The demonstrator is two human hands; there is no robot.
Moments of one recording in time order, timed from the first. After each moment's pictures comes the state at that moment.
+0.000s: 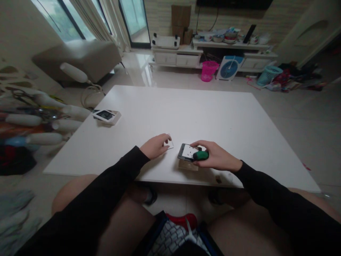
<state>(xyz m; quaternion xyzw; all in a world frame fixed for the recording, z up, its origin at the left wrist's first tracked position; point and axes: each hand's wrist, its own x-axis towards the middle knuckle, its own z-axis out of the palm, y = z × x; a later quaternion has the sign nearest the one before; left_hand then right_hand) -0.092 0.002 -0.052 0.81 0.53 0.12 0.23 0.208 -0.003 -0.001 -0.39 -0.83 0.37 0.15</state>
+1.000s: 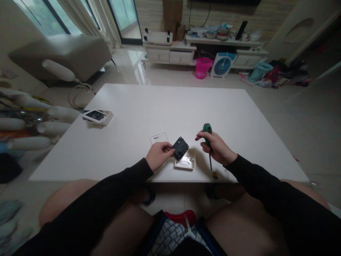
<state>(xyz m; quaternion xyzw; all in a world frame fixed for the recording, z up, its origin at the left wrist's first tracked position) -0.048 -0.031 -0.065 0.59 0.55 0.35 0.47 0.196 0.004 -0.006 -0.50 -0.40 0.66 0.40</state>
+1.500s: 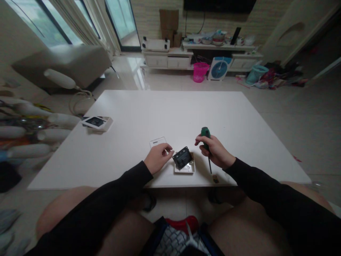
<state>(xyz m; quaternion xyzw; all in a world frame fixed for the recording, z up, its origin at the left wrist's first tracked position) -0.058 -0.022 -0.062 0.73 0.56 0.27 0.29 0.194 0.003 -0.005 -0.49 -0.41 0.65 0.40</state>
